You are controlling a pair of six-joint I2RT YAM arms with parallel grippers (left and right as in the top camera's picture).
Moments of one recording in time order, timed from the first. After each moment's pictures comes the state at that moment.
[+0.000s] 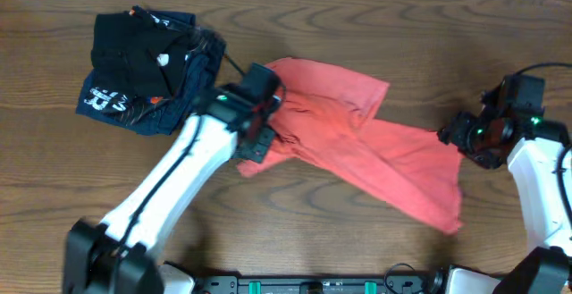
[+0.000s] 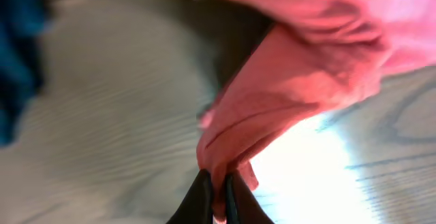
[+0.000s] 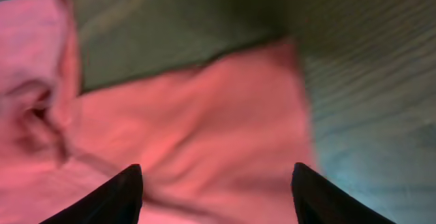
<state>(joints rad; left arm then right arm) -0.47 1.53 1.25 -1.11 -0.09 -0.06 -0.24 1.42 0.95 -0.80 -0.19 0.34</state>
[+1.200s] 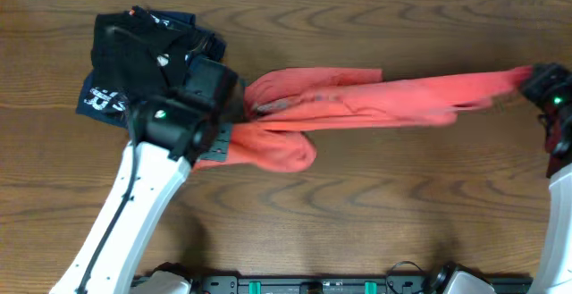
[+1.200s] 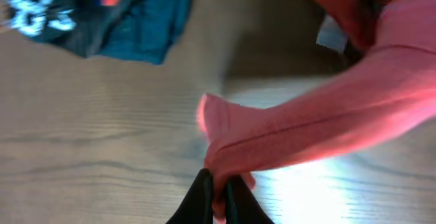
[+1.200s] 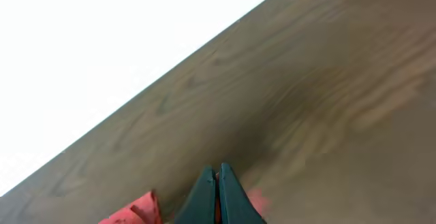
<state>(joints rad) -0.35 1.33 1.34 -1.31 -0.28 -0.19 -0.48 1.28 1.10 -0.38 -0.25 0.39</state>
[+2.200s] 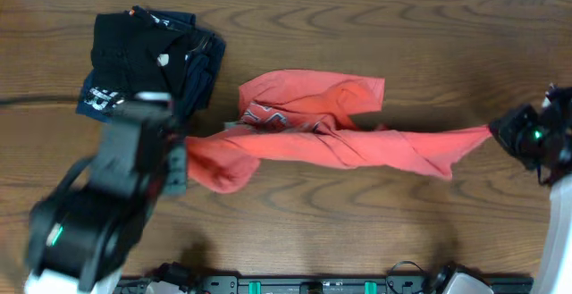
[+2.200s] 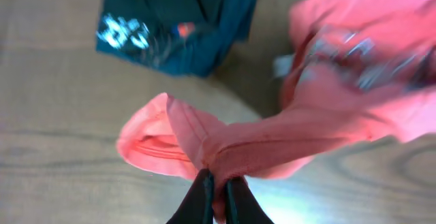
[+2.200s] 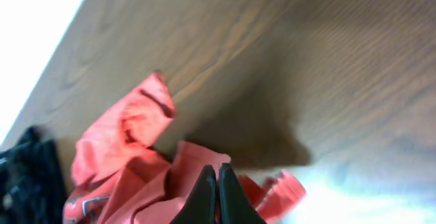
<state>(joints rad) -0.31 0.99 1.45 -1.41 -0.30 -0.20 -0.49 1.18 1.09 -0.92 -0.42 0.40</state>
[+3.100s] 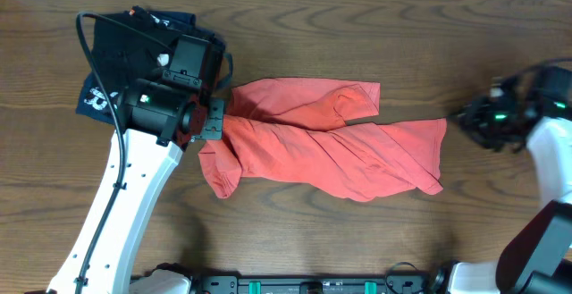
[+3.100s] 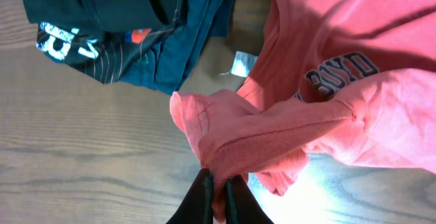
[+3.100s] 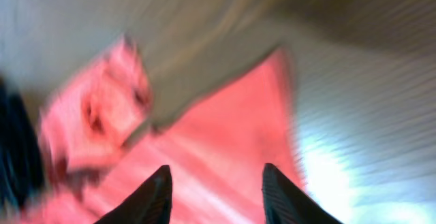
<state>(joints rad) -0.31 1.40 1.46 -1.29 -0.27 -0.19 -0.34 1.58 1.09 -0.83 -0.50 0.25</state>
